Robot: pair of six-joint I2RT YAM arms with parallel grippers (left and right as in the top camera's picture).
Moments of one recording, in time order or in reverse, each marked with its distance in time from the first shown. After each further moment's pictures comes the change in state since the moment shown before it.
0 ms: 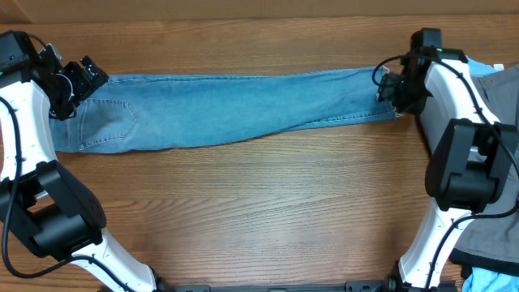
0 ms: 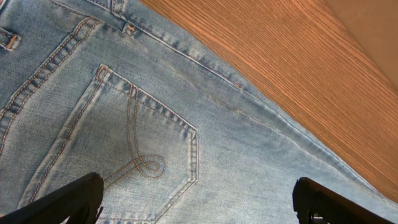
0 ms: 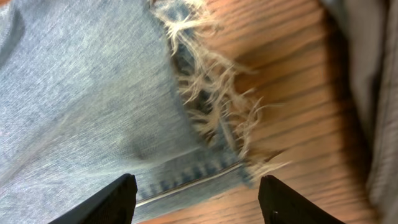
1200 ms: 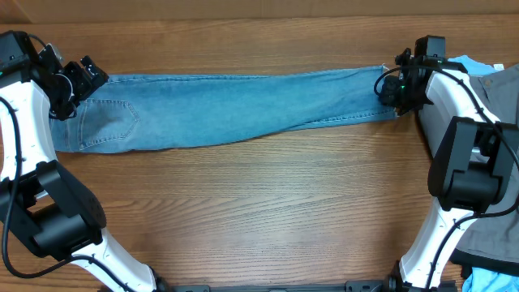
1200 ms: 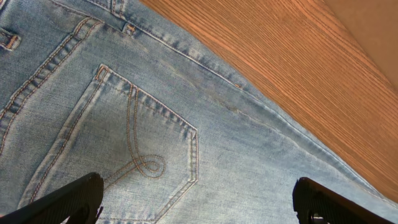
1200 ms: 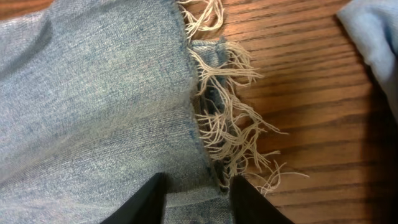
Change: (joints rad) left arm 0.000 0.000 0.000 0.000 0.000 0.000; right arm -0.029 0.000 -0.113 0.233 -0.088 -0.195
